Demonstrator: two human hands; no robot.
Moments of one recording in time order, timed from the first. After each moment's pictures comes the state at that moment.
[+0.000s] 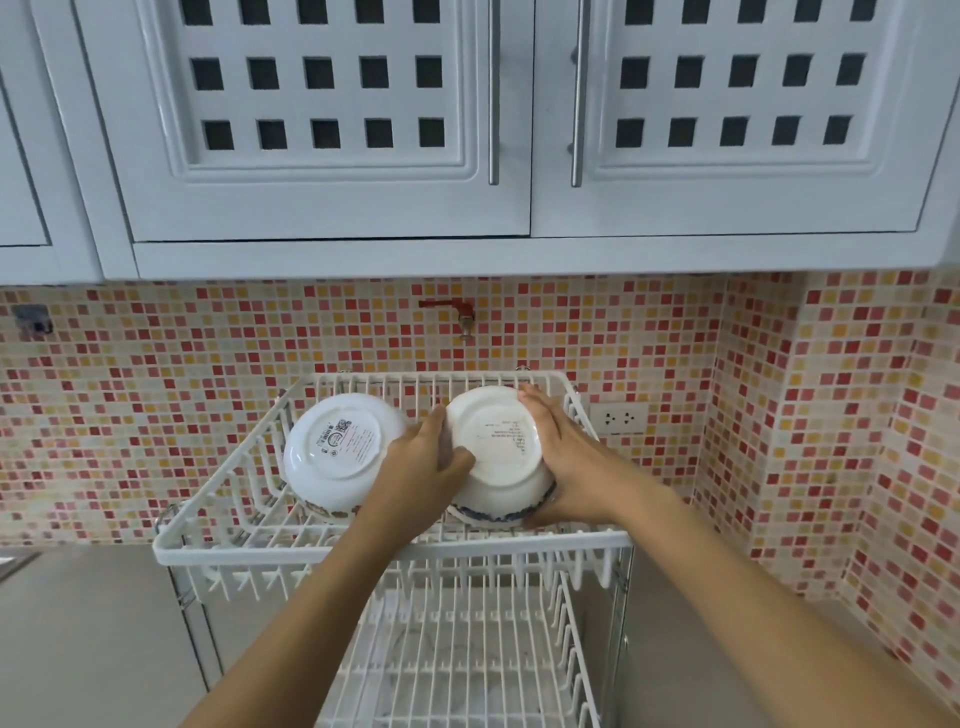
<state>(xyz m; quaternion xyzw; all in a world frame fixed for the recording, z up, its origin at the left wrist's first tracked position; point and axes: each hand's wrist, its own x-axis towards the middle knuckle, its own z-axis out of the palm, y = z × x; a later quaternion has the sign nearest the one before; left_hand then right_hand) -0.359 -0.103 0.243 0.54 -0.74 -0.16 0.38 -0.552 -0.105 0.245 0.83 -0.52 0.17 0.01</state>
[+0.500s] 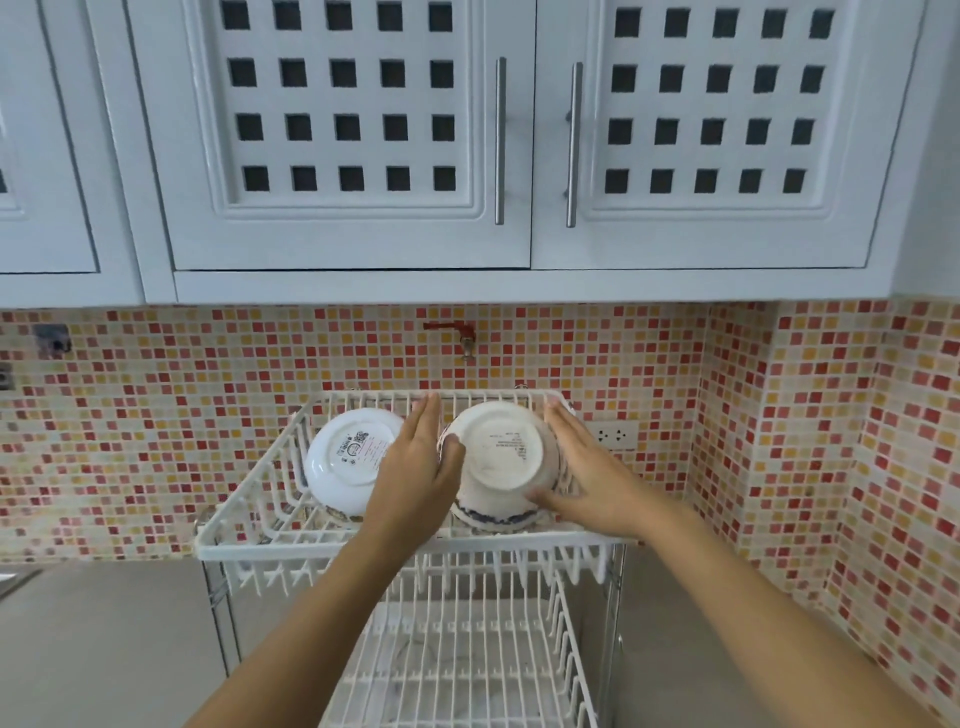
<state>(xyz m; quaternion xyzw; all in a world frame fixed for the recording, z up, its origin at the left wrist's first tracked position) -0.353 -0.069 0.257 0.51 -0.73 -0.10 0.45 -0.560 -0.075 0.248 0.80 -0.55 0.23 -0.06</state>
